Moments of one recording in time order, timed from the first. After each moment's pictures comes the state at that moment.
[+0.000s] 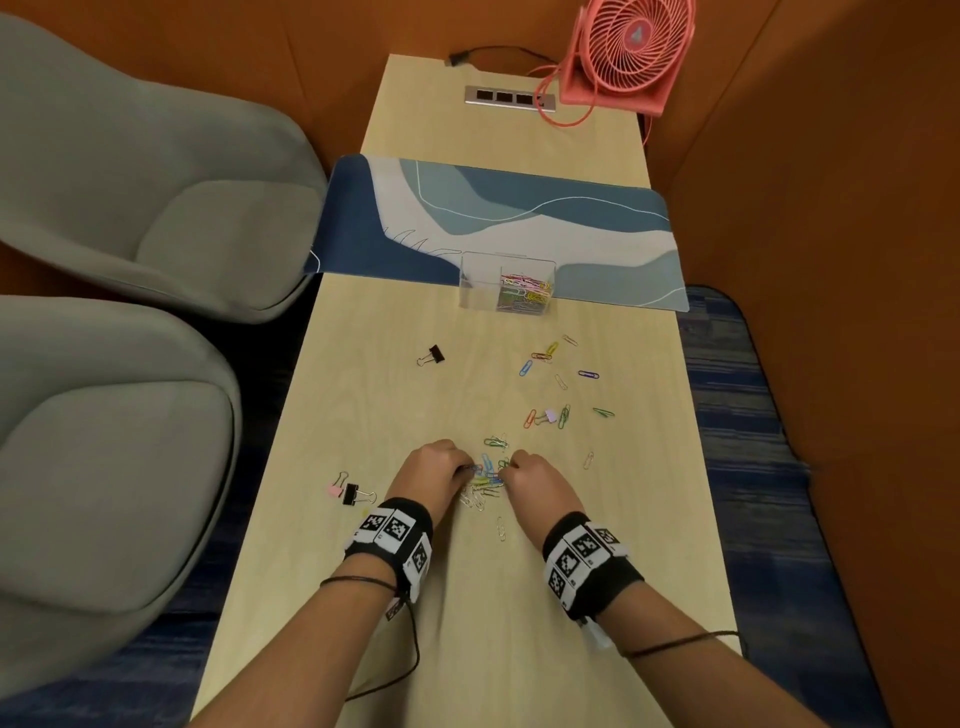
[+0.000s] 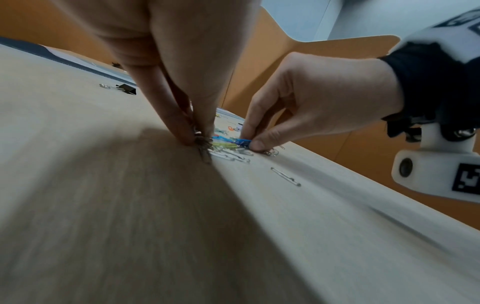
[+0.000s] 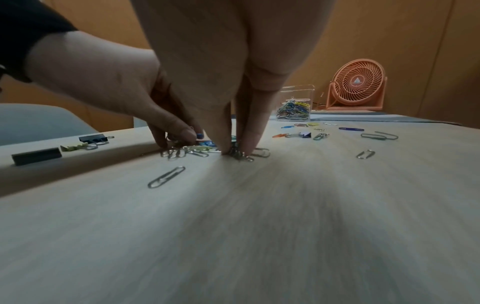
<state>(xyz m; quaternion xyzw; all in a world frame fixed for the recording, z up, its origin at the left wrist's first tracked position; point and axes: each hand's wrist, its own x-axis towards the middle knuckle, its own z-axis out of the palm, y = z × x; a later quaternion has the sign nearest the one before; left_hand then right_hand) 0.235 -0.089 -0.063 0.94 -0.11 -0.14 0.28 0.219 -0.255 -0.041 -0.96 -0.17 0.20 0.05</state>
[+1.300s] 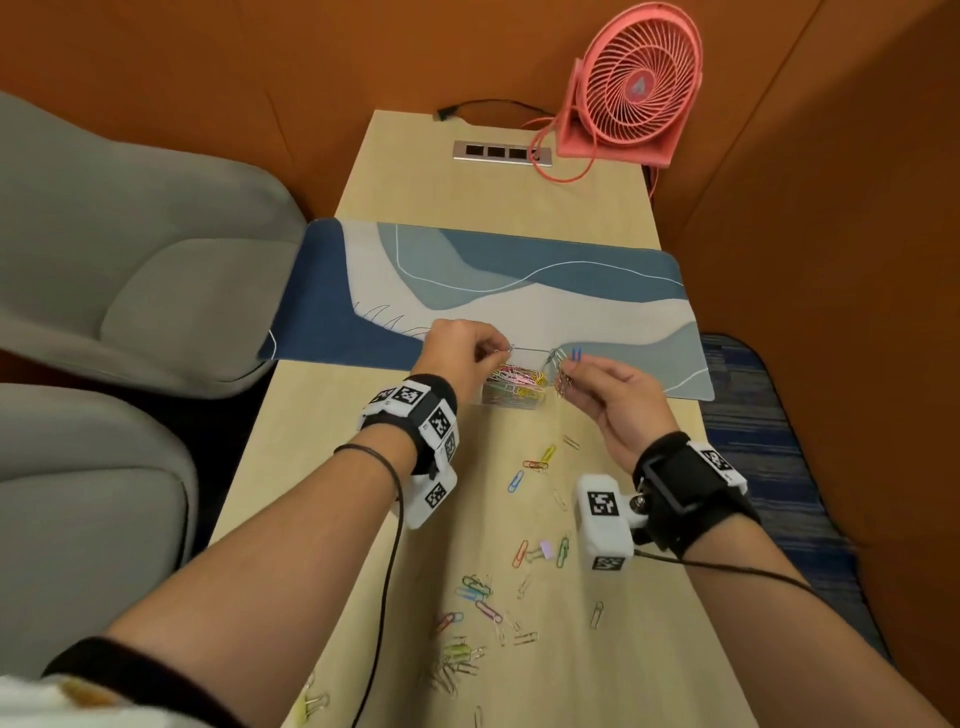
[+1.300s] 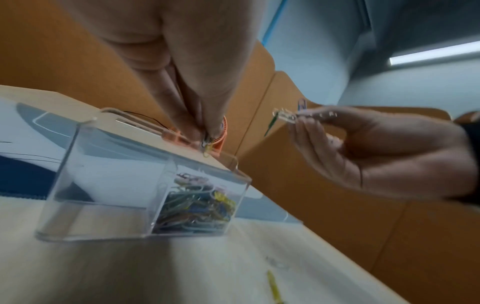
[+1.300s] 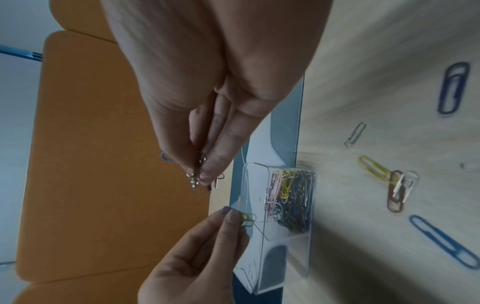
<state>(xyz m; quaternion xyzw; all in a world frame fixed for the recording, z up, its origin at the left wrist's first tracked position) 0.498 -0.145 0.002 0.90 -0.08 -0.01 0.43 0.440 -0.334 0.028 -0.52 0.21 0.06 0.82</state>
